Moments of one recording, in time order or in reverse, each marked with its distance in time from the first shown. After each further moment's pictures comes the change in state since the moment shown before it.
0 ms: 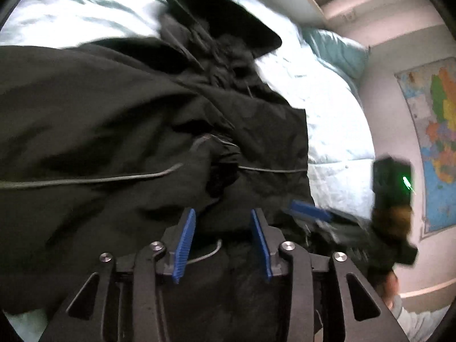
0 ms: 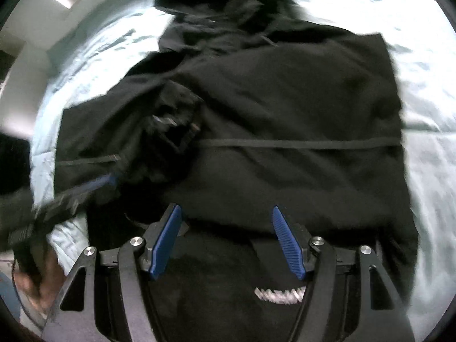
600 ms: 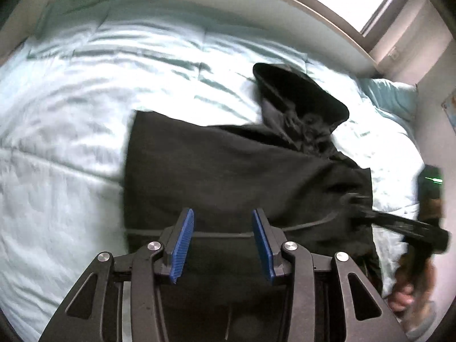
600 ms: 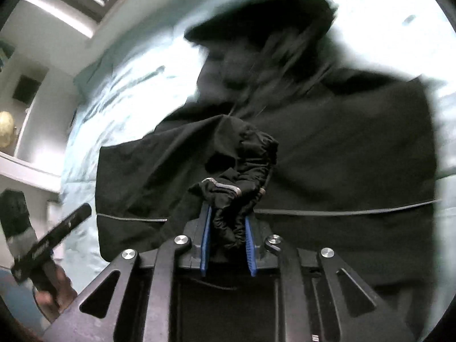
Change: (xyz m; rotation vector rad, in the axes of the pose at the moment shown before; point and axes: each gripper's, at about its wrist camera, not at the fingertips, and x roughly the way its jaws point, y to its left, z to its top) left arm -0.102 0.038 0.022 -0.019 -0.261 0.383; right arm -0.028 0.022 0.050 0.015 -0.155 0.110
